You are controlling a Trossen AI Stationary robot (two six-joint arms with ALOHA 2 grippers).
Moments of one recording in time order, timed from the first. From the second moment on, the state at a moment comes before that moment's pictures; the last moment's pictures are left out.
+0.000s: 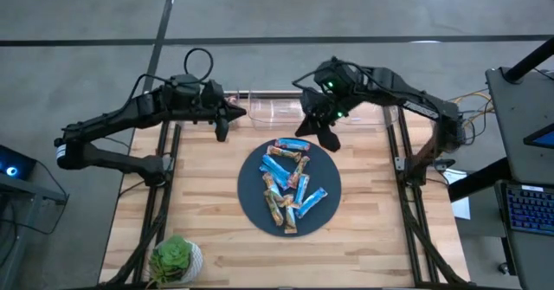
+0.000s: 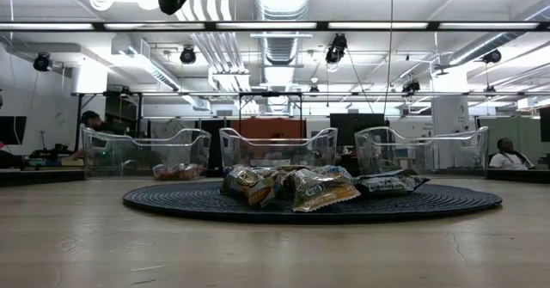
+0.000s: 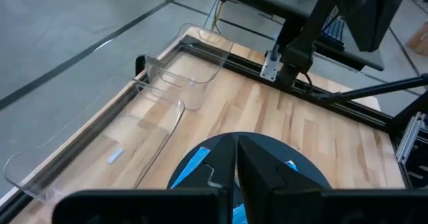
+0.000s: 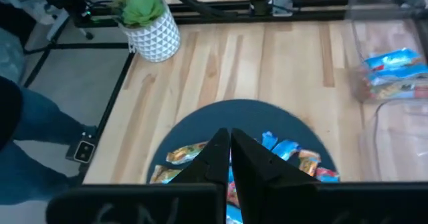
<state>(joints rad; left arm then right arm) 0.32 1.04 1.21 -0.53 0.07 -0.20 -0.21 1.65 1.97 -1.09 -0.46 -0.10</state>
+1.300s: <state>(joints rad) 0.12 1.05 1.21 -0.52 0.13 -0.13 -0.02 1.30 1.34 -0.77 -0.35 0.00</state>
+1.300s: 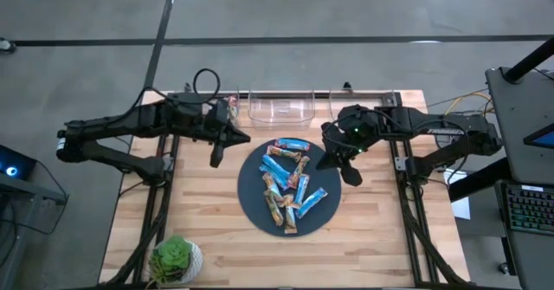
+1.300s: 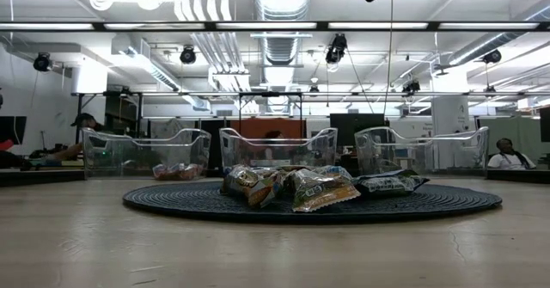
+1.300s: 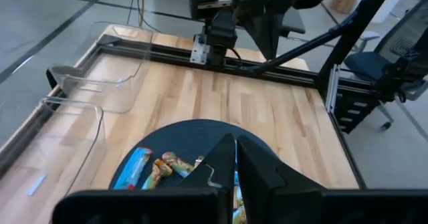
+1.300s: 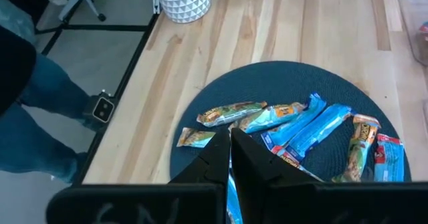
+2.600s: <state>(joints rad) -0.12 1.31 1.28 -0.47 0.22 0.09 -0.02 1.30 1.34 -0.78 -0.34 0.05</state>
